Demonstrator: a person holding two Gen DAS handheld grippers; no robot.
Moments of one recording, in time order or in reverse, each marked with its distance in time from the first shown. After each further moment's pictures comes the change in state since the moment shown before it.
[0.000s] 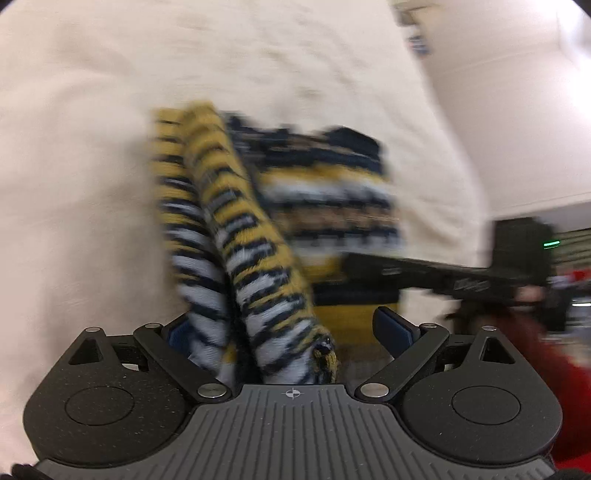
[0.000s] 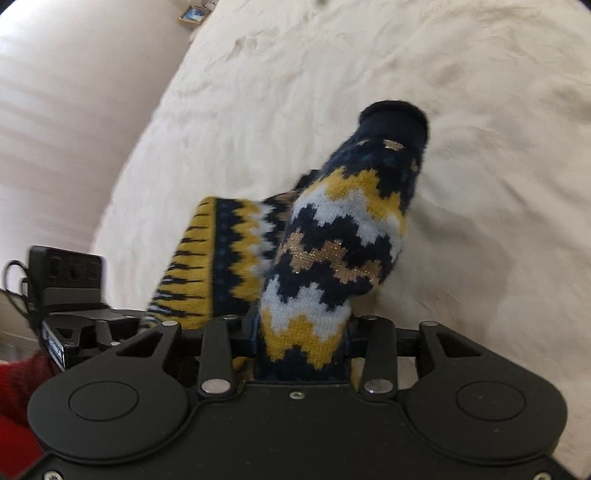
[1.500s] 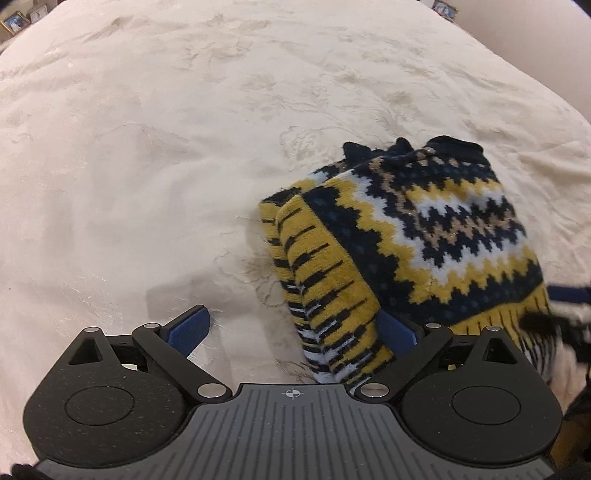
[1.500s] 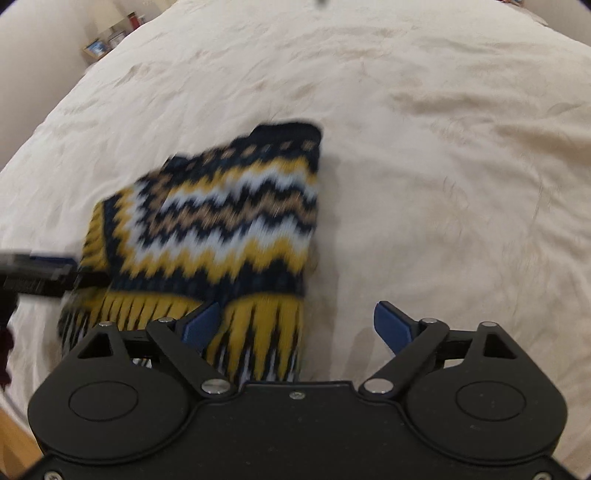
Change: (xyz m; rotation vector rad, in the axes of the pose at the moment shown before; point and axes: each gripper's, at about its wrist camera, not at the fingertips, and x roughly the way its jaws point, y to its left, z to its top) left arm -0.006 0.005 -0.004 0.339 -0.149 0.462; right arm 0.002 0.018 -0.102 -0.010 -0.266 -0.445
